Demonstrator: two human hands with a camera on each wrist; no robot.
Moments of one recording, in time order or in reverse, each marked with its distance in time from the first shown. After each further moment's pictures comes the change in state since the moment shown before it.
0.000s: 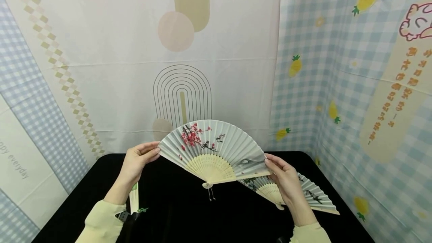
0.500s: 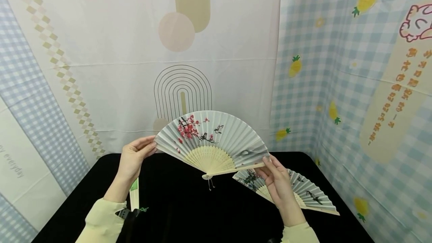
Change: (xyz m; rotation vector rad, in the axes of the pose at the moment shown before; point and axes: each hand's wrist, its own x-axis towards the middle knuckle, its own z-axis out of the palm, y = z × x) left_hand 0.000 0.014 0.002 -0.068 0.055 0.160; right_hand 0.003 0.023 0.014 0.431 -0.274 -0.172
